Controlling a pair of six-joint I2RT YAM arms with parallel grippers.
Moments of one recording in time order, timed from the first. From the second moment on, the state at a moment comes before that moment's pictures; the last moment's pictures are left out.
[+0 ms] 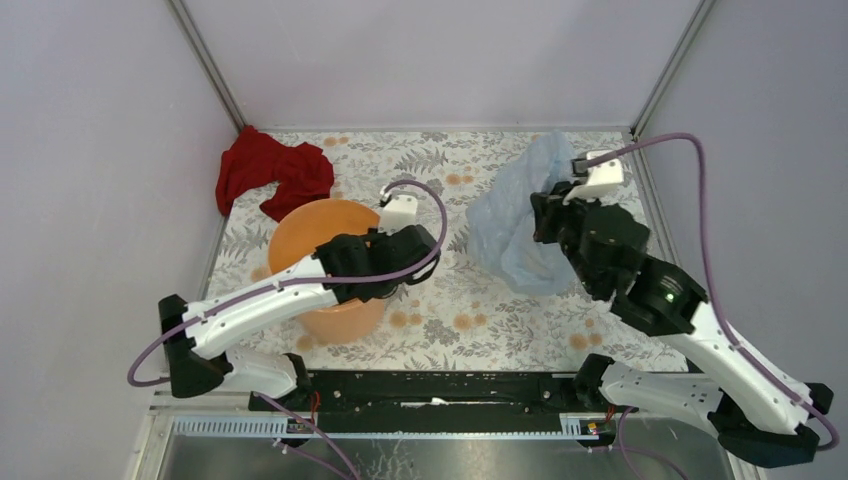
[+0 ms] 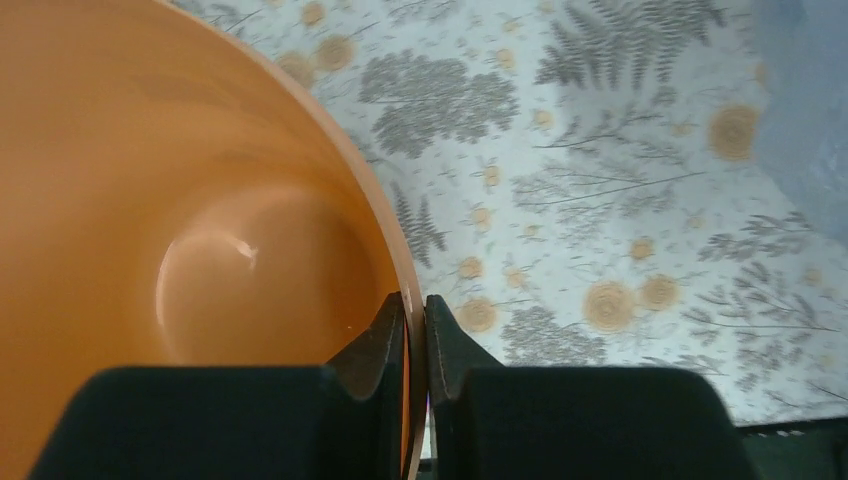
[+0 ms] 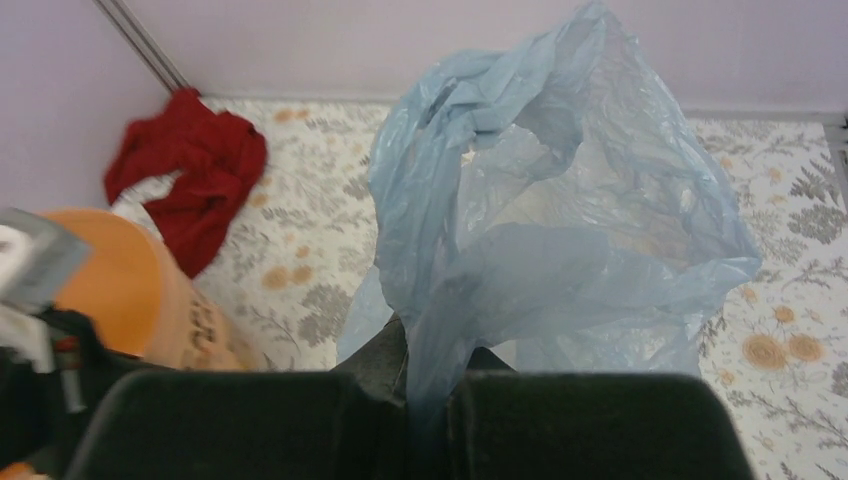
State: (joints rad) left arm -1.11 1.30 1.31 -1.06 -0.70 -0.79; right arm 0.91 0.88 1.21 -0.54 0.64 0.27
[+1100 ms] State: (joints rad) left arm -1.17 1.28 1.56 -0.61 -0.30 -0.38; right arm 0.91 0.98 1.76 -0.53 0.40 0.23
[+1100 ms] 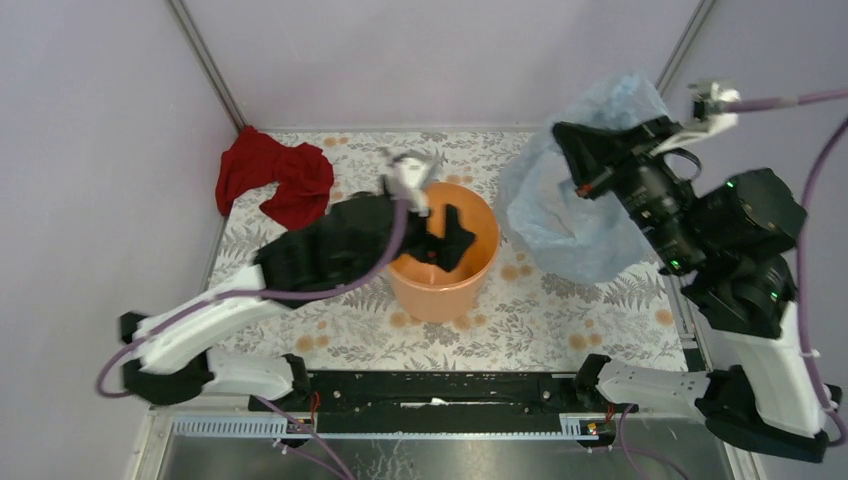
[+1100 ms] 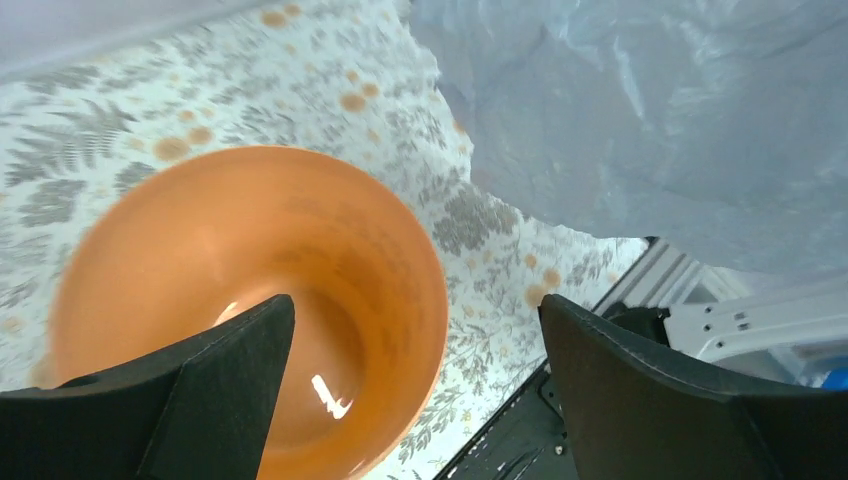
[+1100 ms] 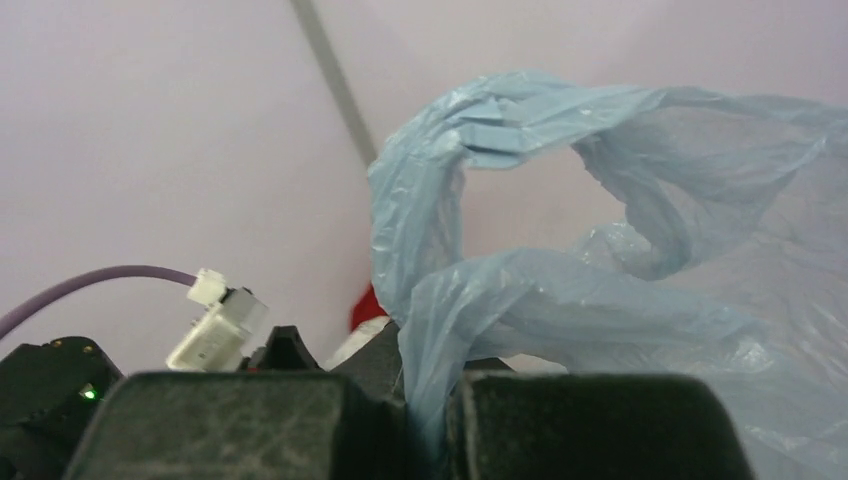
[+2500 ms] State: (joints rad) left arm -0.89 1.21 1.50 -0.83 -0.45 -0.57; right arm 0.91 1.04 1.43 -0.53 0.19 0.49
